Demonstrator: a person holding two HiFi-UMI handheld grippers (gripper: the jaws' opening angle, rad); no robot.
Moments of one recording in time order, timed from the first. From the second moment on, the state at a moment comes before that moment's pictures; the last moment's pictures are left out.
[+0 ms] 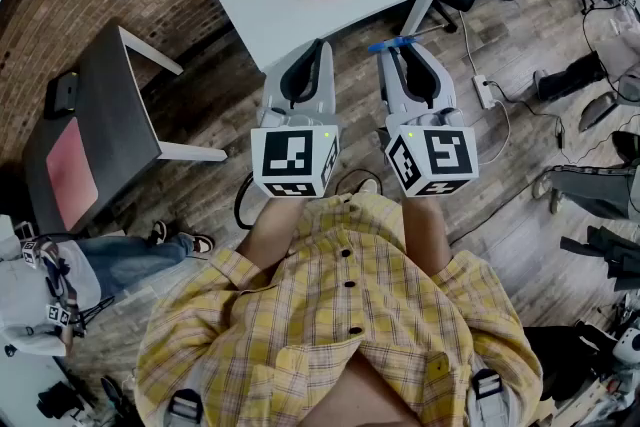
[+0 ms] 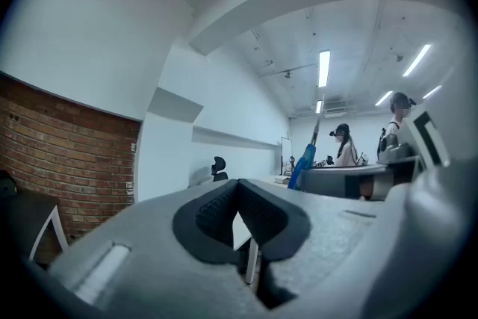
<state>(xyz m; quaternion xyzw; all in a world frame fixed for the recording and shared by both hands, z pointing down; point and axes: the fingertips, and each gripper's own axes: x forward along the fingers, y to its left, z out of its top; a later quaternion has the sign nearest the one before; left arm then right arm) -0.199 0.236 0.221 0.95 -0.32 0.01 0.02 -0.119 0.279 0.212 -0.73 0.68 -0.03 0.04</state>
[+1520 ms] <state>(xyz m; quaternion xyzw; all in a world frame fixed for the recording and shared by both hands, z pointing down) -0.089 0.225 0.259 0.92 -0.40 0.04 0.01 0.003 0.259 0.239 -0.69 0.72 -0.02 0.00</state>
